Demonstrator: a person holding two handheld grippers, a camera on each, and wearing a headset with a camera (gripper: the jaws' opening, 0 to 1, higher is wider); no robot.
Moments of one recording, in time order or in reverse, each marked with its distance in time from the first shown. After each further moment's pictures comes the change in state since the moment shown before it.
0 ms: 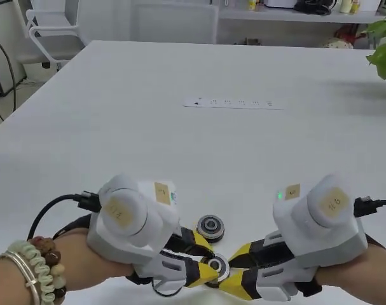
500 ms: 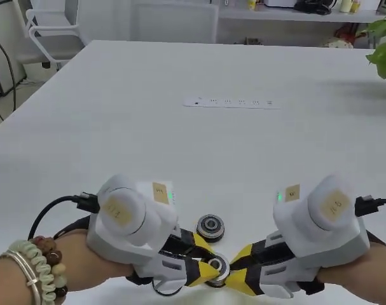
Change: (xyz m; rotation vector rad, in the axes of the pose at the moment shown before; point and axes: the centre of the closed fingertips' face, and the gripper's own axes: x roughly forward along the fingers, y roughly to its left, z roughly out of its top) left arm 0.000 0.001 -0.001 -0.036 -0.016 0.003; right arm -0.003 -0.002 -0.004 -0.065 0.033 -0.013
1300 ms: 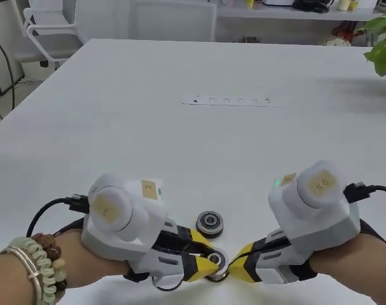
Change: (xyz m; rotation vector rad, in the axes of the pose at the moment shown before) left arm -0.001 0.002 0.000 -0.033 -0.074 -0.006; right arm -0.001 -0.006 -0.002 0.211 0.023 -0.028
